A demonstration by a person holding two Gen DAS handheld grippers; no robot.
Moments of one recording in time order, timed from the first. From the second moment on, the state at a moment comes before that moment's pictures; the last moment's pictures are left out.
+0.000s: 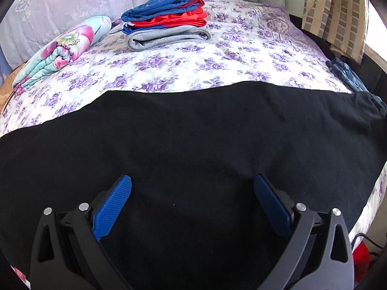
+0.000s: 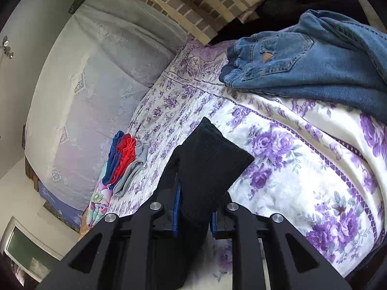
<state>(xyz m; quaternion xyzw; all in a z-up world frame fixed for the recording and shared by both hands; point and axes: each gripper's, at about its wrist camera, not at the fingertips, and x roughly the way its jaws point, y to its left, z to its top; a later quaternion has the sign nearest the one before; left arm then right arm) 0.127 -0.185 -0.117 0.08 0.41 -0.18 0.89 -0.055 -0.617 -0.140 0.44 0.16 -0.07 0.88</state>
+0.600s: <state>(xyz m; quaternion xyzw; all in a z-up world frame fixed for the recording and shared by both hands) 0.092 0.104 -0.040 -0.08 0.32 0.08 0.94 0.030 -0.409 -0.024 0.17 0.16 0.09 0.97</state>
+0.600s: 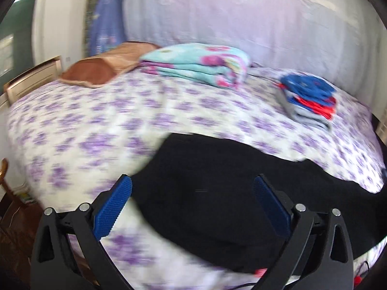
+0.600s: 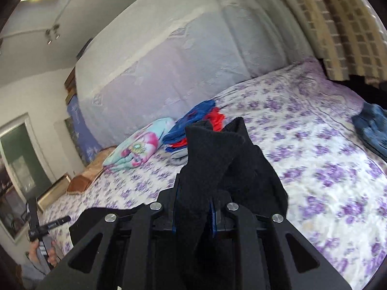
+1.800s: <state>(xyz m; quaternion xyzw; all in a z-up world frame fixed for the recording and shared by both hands) 0.106 0.169 -0.102 -0.19 0.38 0.06 0.90 0.088 -0.274 -0.093 0.03 0.32 0.16 0.94</state>
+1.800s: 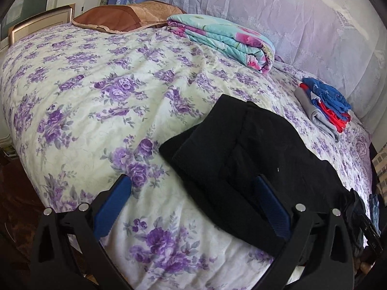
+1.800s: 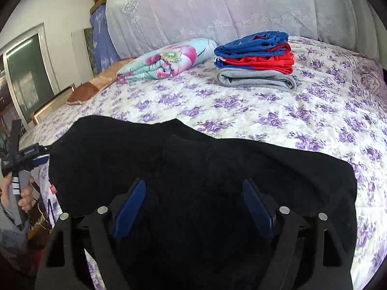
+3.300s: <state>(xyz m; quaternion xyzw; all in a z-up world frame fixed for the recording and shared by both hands) 0.106 0.199 -0.082 -0.33 0.32 -0.03 0.89 0.040 -0.438 -0.097 0.22 0.26 0.03 0.94</state>
